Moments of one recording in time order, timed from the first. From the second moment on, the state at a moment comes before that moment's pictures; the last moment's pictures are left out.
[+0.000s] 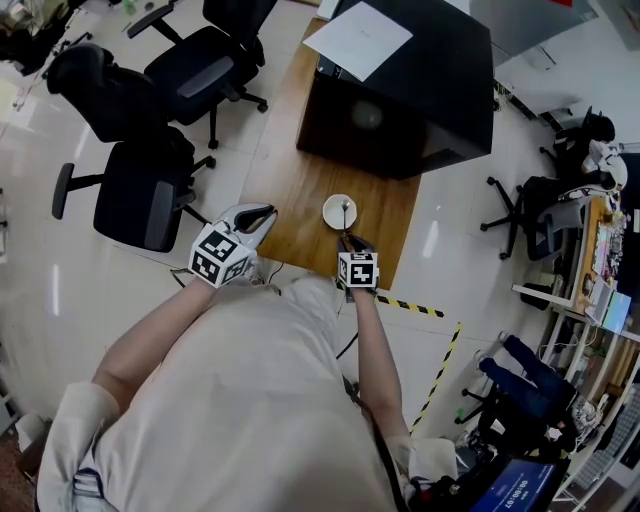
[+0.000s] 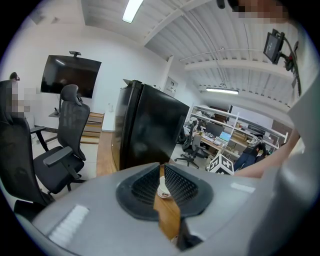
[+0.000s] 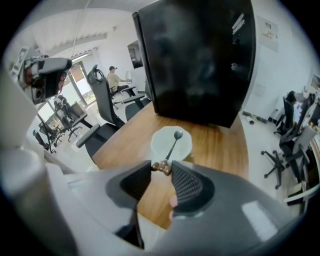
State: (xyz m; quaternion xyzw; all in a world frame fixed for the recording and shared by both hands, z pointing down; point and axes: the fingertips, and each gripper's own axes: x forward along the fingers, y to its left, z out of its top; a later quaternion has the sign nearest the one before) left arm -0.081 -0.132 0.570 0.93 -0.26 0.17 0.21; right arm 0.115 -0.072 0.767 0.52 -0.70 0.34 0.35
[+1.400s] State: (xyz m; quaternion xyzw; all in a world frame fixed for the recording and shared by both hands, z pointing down) left arm -0.109 -0.126 0.570 0.92 -0.29 0.15 0.22; right arm 0.111 -0.092 0.798 0.49 -0.69 0.39 0.37
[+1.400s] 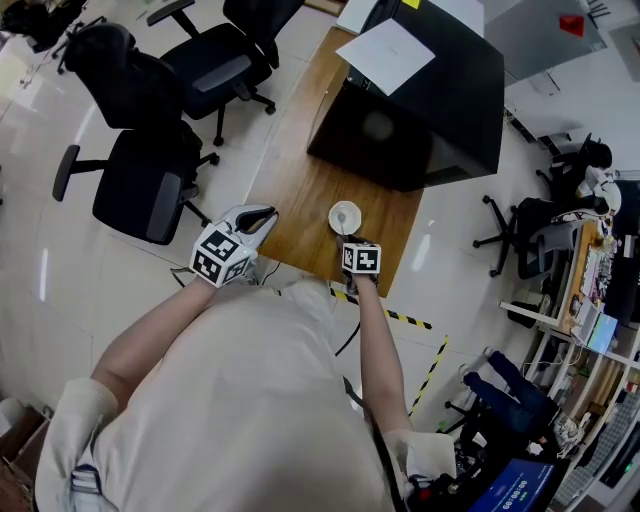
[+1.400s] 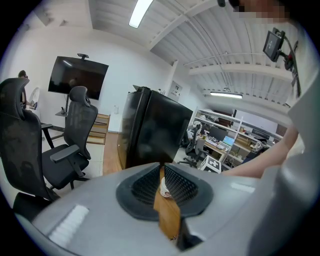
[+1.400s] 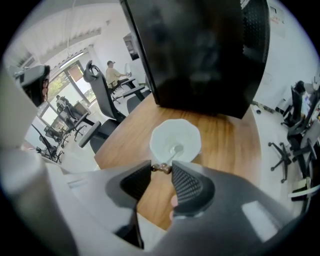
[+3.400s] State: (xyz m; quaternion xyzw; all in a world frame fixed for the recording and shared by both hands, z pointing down) left arm -0.105 -0.100 0.571 0.94 -0.22 0.12 0.24; right arm 0.065 -0.056 0.585 0.60 -0.76 0.21 0.13
